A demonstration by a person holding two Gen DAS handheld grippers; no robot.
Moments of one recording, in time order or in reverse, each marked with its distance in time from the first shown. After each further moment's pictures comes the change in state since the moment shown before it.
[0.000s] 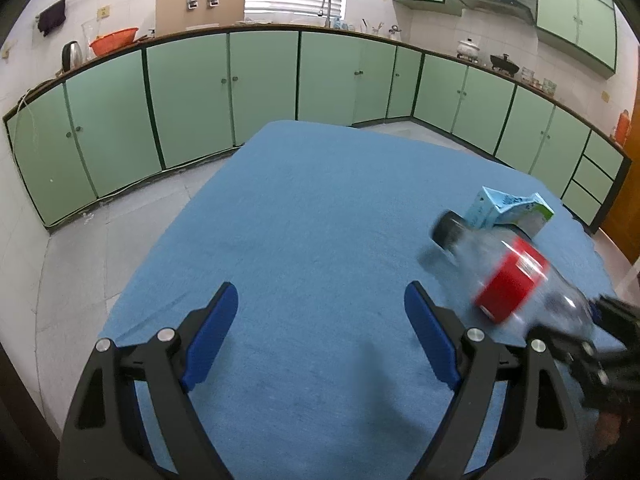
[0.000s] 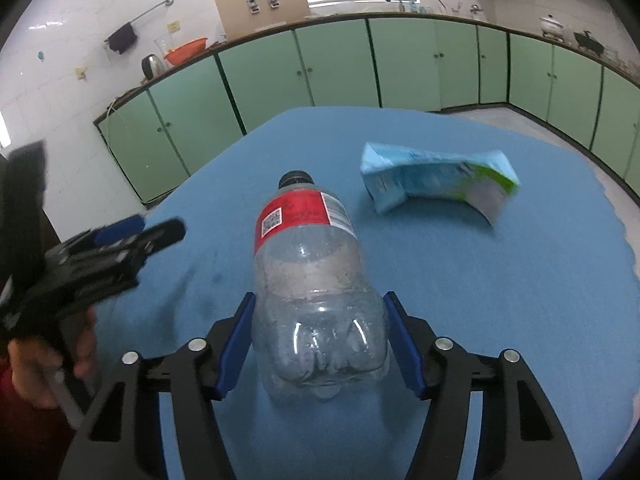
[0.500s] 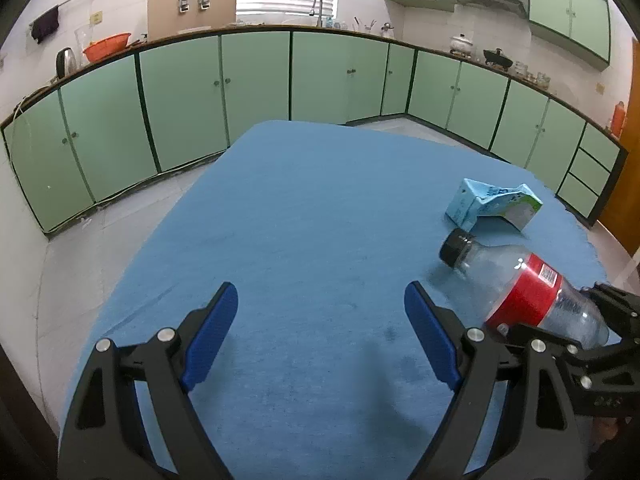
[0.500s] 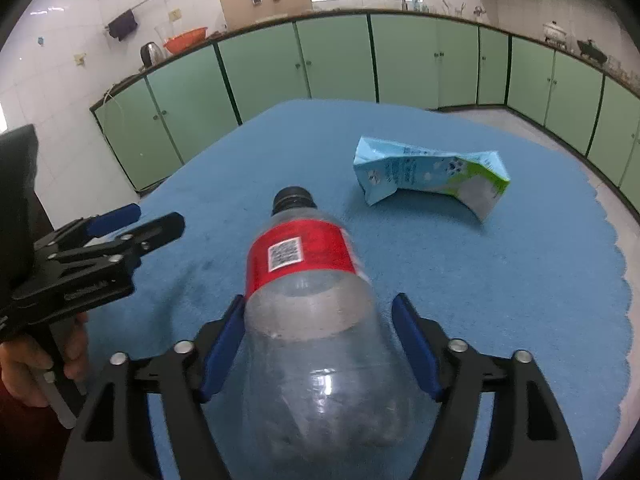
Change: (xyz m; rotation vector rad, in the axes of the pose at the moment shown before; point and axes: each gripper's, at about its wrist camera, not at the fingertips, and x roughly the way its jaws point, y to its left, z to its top) left arm -0.003 -0.010 -0.001 0.017 0.005 0.004; right arm 0.010 -0.001 0.009 -0.036 0.032 -0.023
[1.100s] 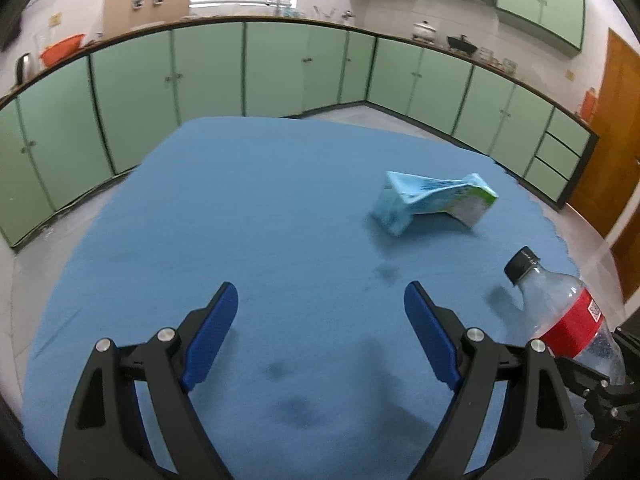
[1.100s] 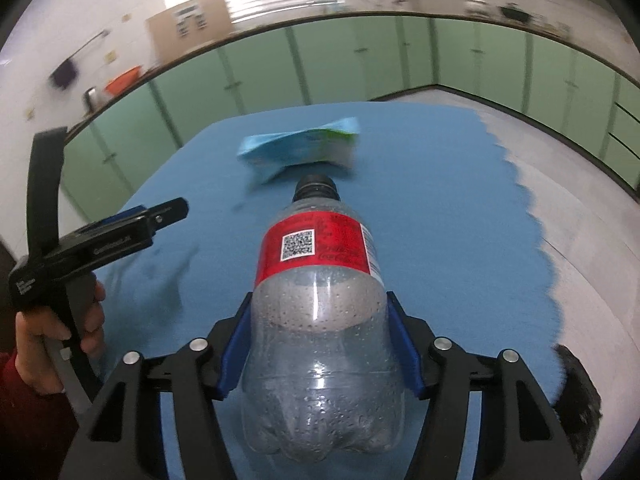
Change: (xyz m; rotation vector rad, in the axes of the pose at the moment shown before) left arm 0.033 -0.070 0.014 0.058 0.045 -0.156; right arm -0.068 -0.062 -0.051 0.225 -0.060 -0.172
